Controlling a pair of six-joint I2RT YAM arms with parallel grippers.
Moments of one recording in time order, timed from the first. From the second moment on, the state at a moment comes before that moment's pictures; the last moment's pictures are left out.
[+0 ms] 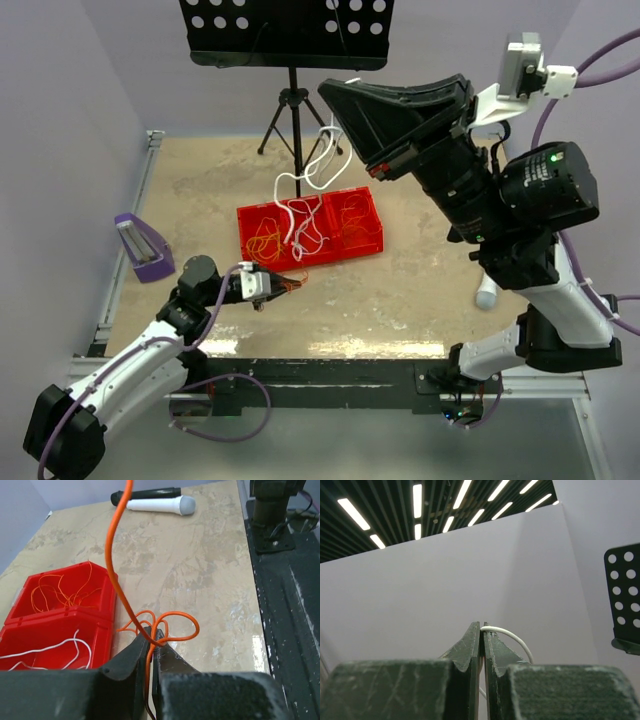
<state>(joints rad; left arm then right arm) -0.53 0.73 0.29 0.38 0.86 0.25 1.28 1.39 2.14 -0.05 0.26 0.21</state>
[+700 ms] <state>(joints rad) -0.53 0.70 0.27 -0.04 0.84 0.89 1.28 1.44 2.27 -0.13 0.44 0.11</state>
